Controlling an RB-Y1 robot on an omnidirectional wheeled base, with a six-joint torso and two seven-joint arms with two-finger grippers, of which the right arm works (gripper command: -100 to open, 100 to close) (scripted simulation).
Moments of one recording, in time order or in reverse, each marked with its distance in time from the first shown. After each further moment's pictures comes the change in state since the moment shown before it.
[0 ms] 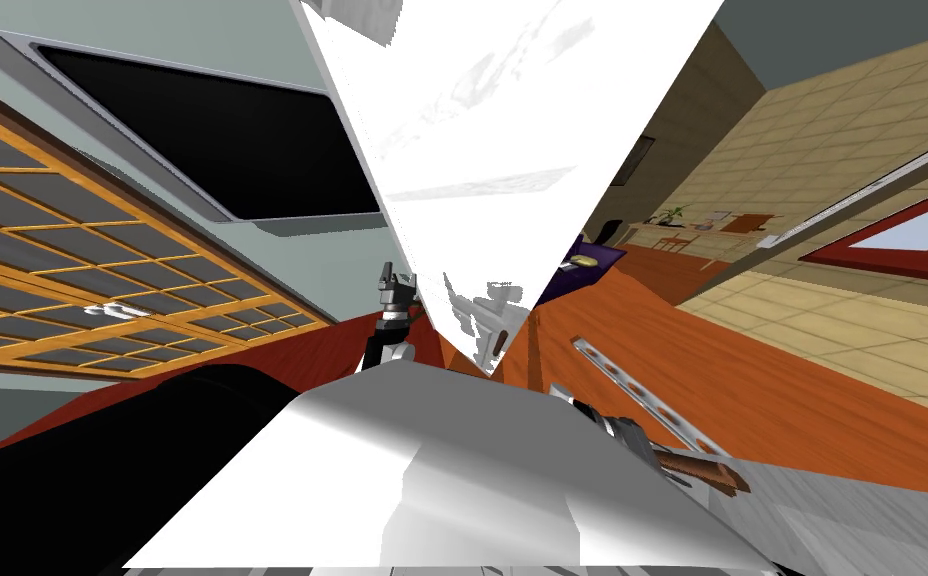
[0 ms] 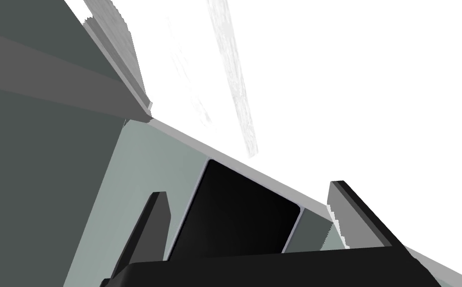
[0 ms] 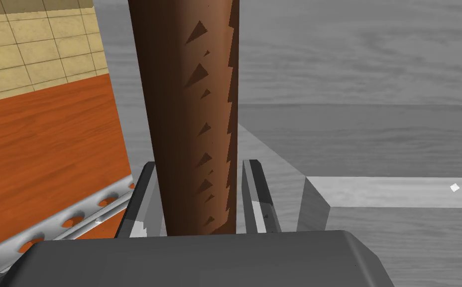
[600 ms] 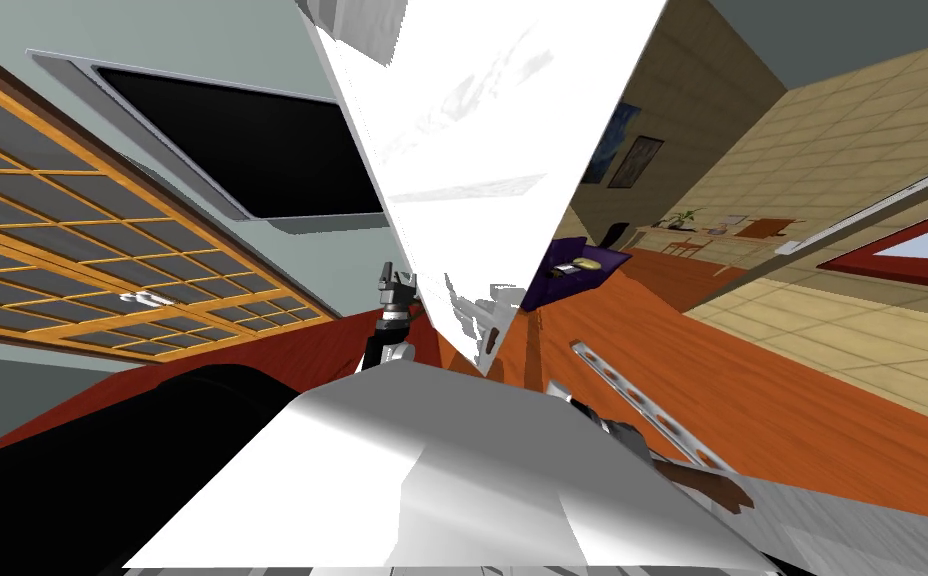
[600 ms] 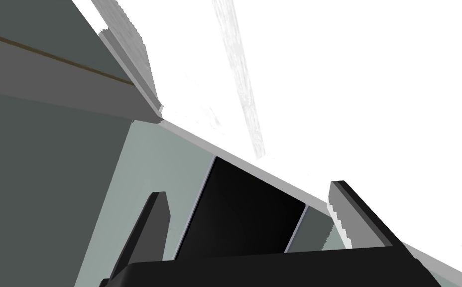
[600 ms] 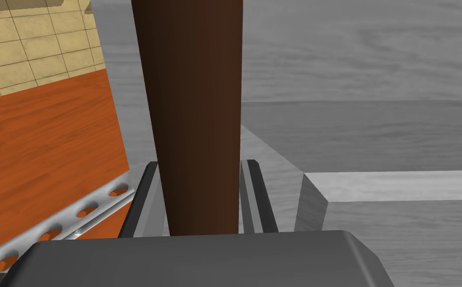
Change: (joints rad) arm -0.042 0.016 -0.050 0.034 -0.038 -0.077 0.018
